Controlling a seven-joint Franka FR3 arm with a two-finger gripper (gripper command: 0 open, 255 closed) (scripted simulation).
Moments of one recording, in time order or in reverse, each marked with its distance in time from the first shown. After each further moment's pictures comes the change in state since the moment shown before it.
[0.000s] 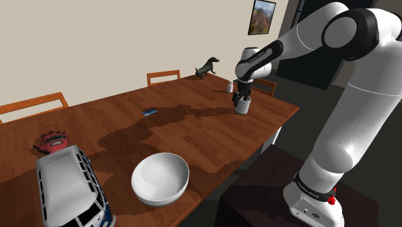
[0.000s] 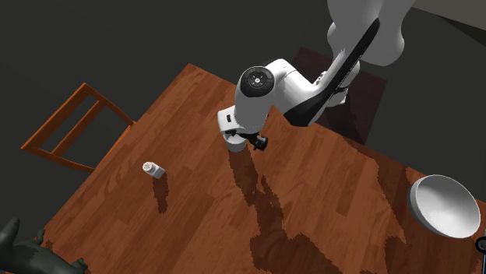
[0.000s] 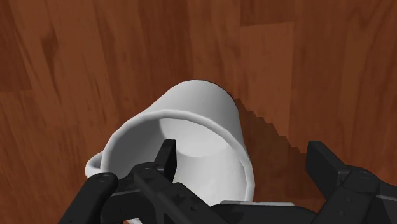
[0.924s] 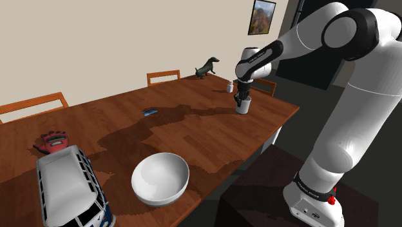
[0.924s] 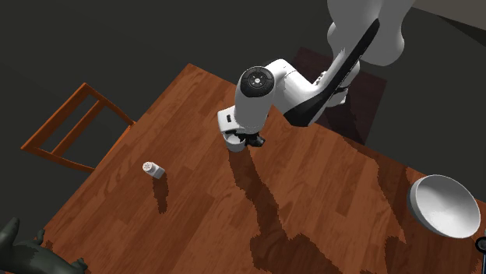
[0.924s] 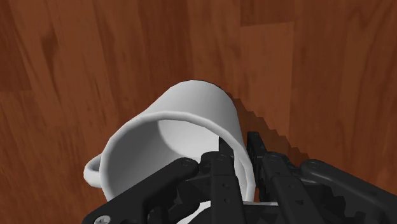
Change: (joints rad) arm 0.000 0.001 0.000 0.000 0.000 0.001 0.000
